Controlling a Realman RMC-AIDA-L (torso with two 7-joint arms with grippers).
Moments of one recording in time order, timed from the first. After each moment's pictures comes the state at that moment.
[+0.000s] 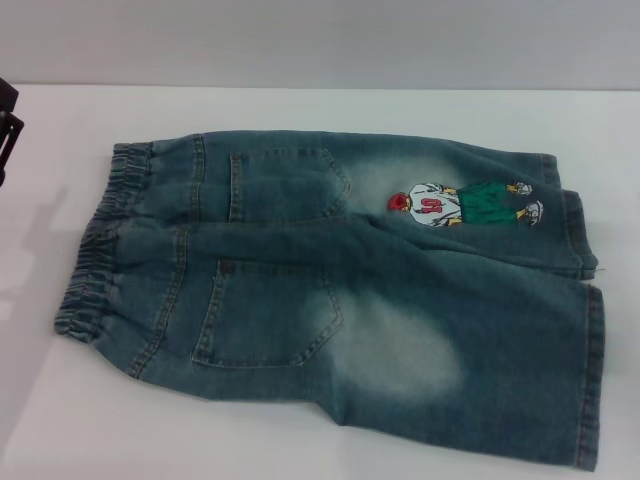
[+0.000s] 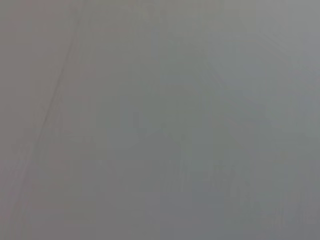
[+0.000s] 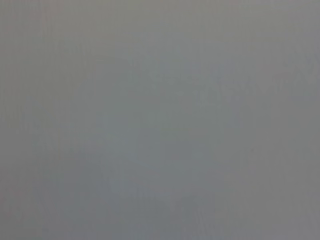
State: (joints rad) left arm -0.38 -2.08 1.27 0.01 0.20 1.61 -0.49; right arm 0.45 2.08 -0.58 0.05 -0.70 -1.42 0.38
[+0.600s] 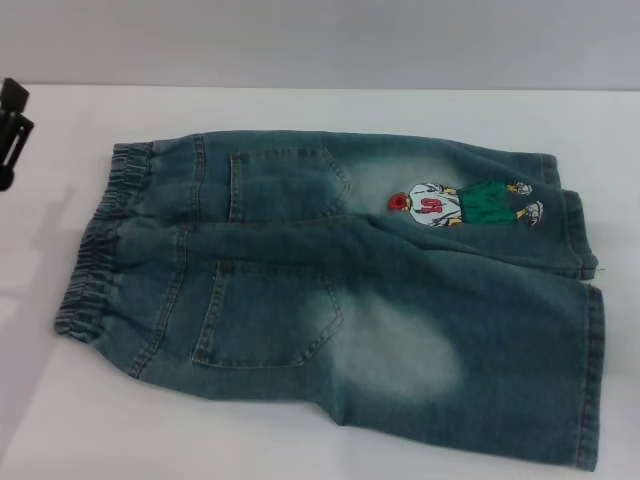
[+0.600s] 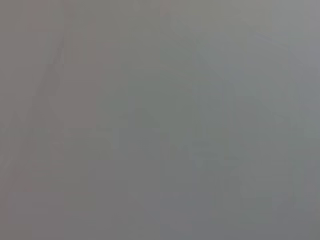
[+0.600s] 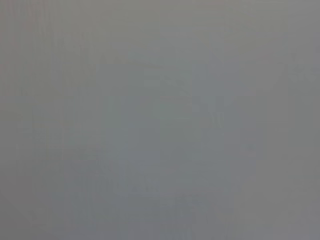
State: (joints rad) left arm -0.38 -2.08 1.30 0.02 0.20 1.61 -0.50; right arm 0.44 2.08 -0.58 0.05 -0.70 -1.42 0.38
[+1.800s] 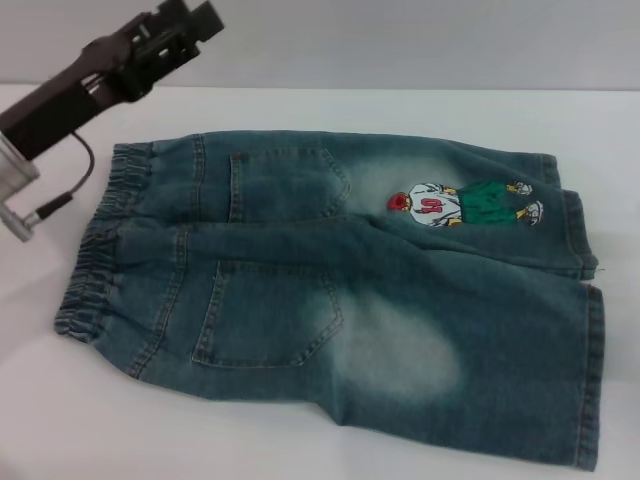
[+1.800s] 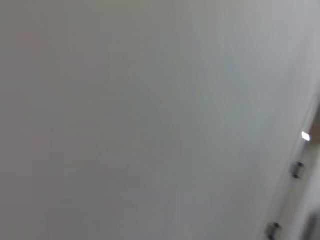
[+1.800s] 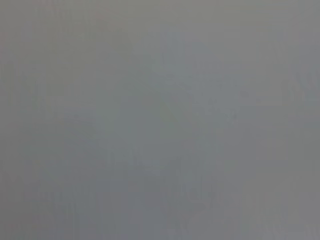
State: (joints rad) left arm -0.52 -1.88 1.55 0.36 0.54 1.47 -1.29; right arm 0.44 2.08 -0.58 0.08 -0.70 -1.37 0.38
